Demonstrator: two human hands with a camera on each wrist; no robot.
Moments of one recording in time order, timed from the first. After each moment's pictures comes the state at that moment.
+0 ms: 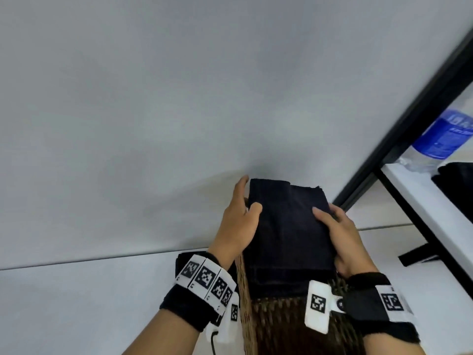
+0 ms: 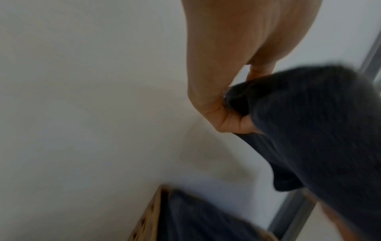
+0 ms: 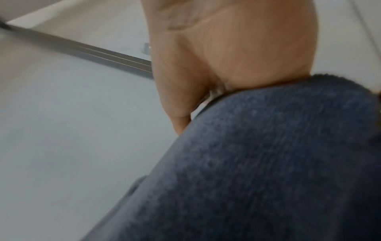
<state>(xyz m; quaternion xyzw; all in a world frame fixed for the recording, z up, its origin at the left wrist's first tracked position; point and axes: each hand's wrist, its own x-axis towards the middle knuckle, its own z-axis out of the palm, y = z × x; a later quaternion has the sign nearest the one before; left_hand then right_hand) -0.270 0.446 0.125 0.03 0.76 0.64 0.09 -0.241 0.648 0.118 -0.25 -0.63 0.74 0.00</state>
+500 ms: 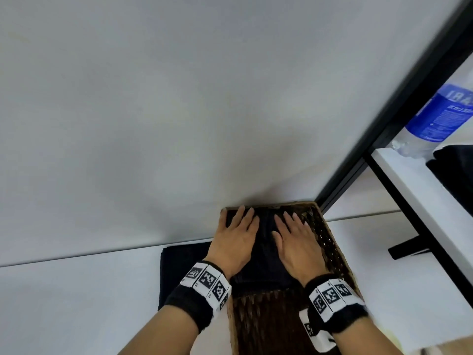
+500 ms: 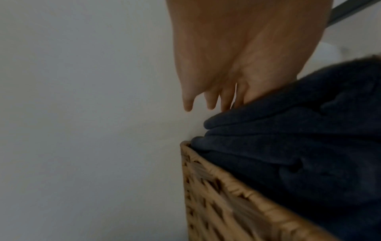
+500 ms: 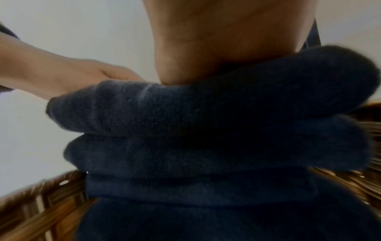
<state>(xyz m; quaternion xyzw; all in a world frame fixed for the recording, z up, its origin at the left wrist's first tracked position) -0.268 0.481 0.040 0.28 0.96 0.02 0.10 -0.241 0.657 0.006 0.00 -1.00 0.07 -0.05</state>
